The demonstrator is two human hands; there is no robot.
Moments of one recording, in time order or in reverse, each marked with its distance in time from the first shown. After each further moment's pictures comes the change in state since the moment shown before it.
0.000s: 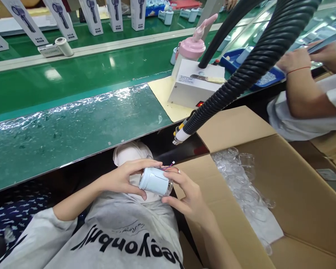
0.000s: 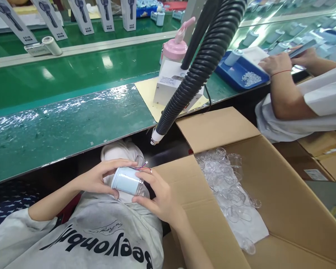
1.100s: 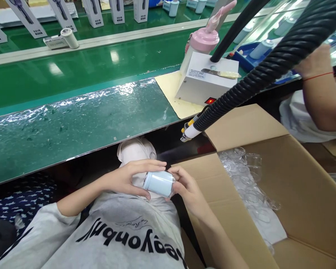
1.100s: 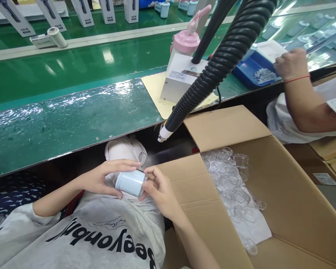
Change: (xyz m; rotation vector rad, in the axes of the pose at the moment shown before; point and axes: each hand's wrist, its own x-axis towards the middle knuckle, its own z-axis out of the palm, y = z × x) left_hand -0.014 -0.003 0.006 0.045 -0.002 0.087; right_hand 0.009 -0.013 0.017 0.770 -0.026 0.712
